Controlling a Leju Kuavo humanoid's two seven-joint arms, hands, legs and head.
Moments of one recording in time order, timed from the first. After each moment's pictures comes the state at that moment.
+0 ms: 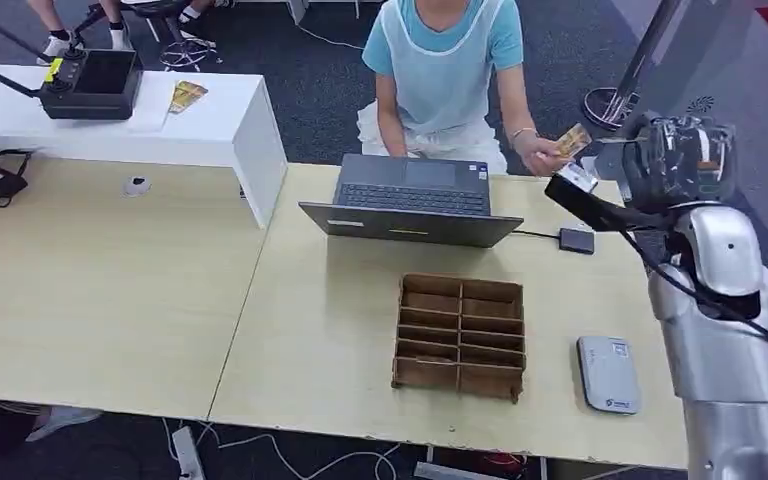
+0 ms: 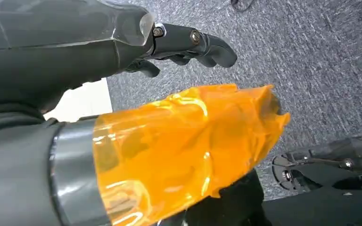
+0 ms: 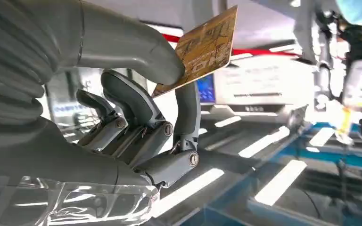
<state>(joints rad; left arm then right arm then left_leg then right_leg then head) -0.06 -0.17 0.33 -0.22 -0.81 0.29 0.07 -0.62 -0.25 0.12 -1.45 1.45 0.01 0.00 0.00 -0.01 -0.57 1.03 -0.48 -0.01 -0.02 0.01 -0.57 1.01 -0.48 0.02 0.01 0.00</state>
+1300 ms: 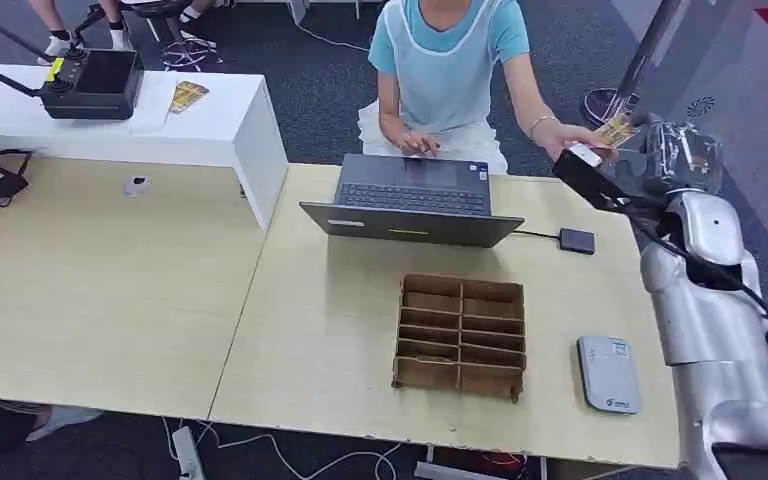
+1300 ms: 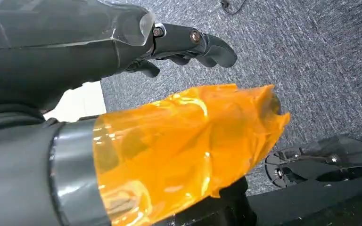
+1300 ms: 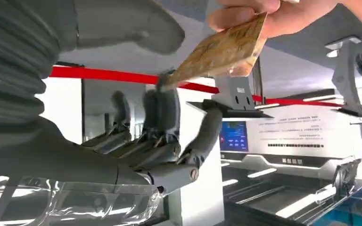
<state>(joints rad) -0.07 -0.17 0.31 -0.22 -0.81 0.28 0.06 -0.73 -0.22 0.10 -1.18 1.41 0.02 0.07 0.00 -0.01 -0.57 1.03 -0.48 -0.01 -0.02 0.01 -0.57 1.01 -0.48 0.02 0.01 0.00</state>
